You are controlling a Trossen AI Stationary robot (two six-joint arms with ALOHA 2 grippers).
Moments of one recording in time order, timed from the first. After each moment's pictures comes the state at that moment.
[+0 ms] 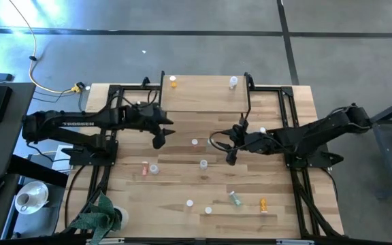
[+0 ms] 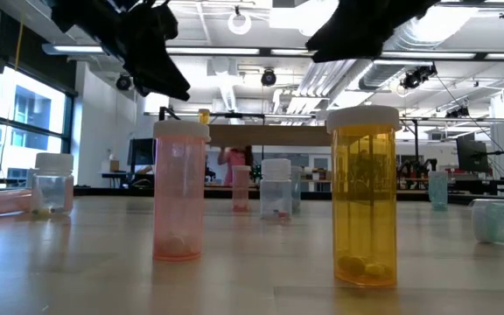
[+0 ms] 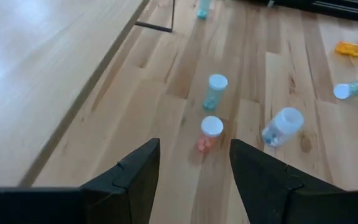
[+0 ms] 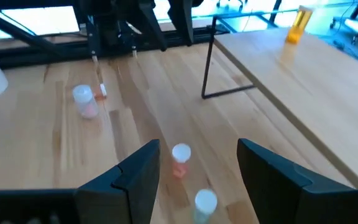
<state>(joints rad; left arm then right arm) 0.33 1.08 0.71 -0.24 0.02 -0.08 0.22 1.25 0.82 -0.03 0.52 0.20</state>
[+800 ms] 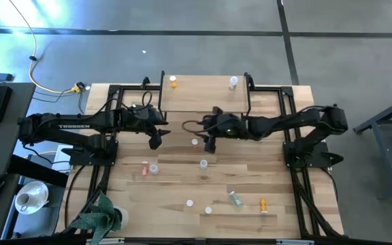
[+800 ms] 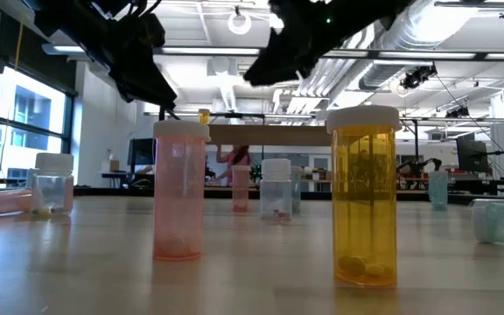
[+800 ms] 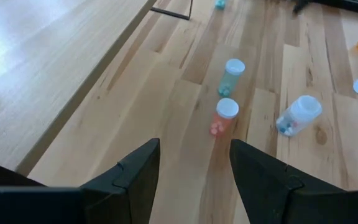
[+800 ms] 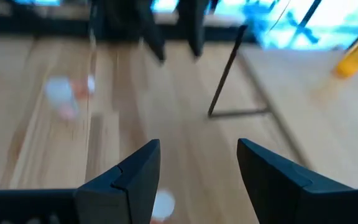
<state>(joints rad) 0.33 1.01 0.63 -0.27 -0.04 -0.12 -0.01 1.58 1.07 0.00 0.22 -0.06</state>
